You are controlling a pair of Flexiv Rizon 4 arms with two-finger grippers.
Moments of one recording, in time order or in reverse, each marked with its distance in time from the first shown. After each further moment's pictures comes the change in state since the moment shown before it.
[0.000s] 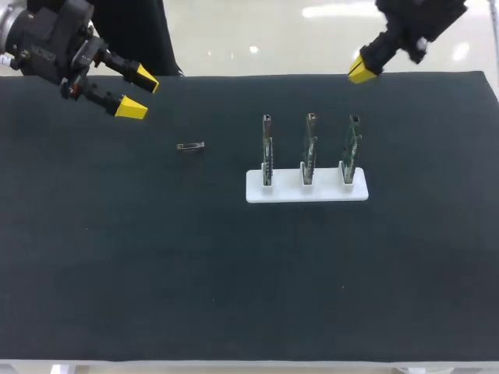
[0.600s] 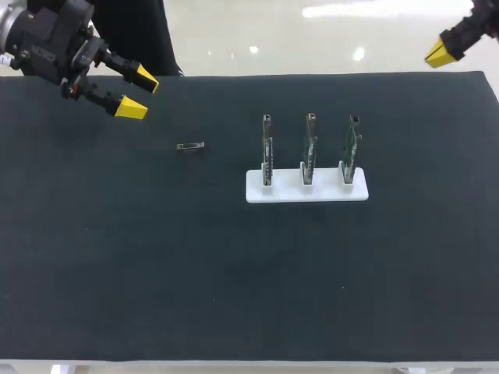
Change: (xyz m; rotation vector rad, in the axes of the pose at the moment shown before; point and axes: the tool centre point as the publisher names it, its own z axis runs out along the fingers) left arm 0.000 0.000 0.000 0.000 0.000 0.000; right arm 0.075 0.004 -0.076 0.043 -0.046 0.069
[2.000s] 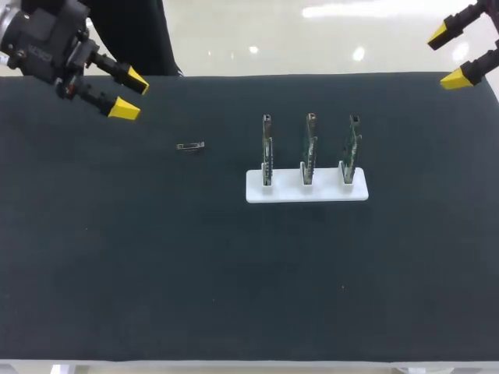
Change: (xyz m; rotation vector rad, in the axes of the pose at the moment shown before) left arm 0.026 0.020 -0.014 -0.060 0.079 -0.047; right arm 0.001 0.009 -0.004 0.051 -0.054 -0.019
